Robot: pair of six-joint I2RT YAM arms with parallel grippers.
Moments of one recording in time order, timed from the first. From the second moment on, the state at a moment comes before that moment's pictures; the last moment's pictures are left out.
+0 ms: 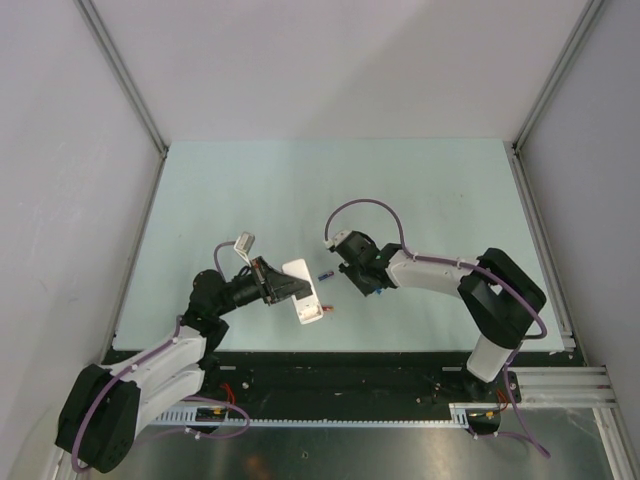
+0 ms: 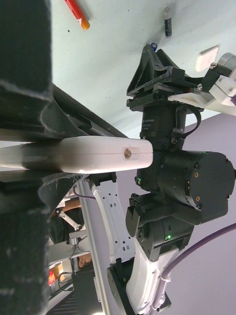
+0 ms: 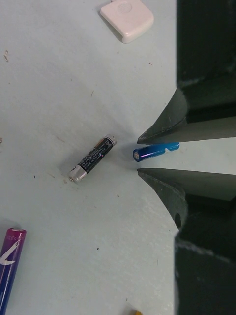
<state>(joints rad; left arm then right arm) -0.41 0.89 0.13 0.79 0.71 -1.23 0.86 1.71 1.01 -0.41 0.23 0.03</state>
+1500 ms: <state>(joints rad) -0.38 1.28 0.48 0.77 1.00 -1.28 1.23 1.04 1.03 -0.47 0.38 -0.03</state>
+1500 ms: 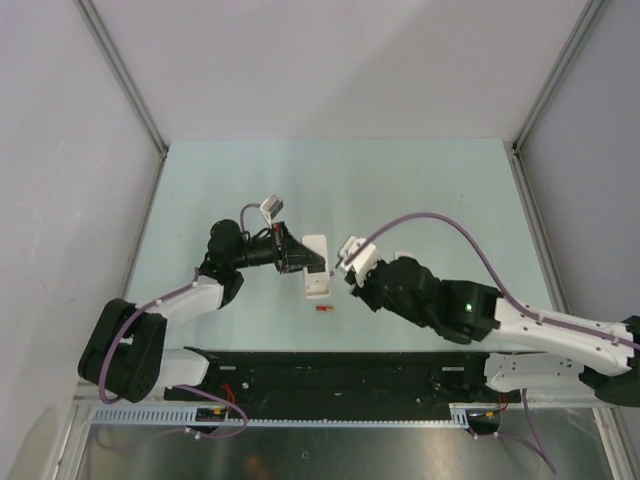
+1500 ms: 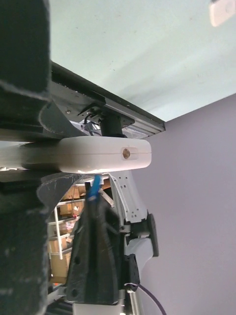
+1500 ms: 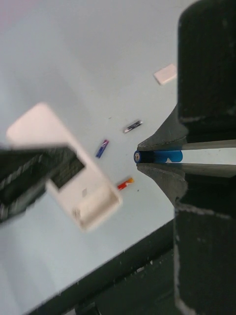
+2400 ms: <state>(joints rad) -0.50 1.33 0.87 0.09 1.03 -0.78 1.53 1.11 1.06 -0.26 0.46 -0.50</state>
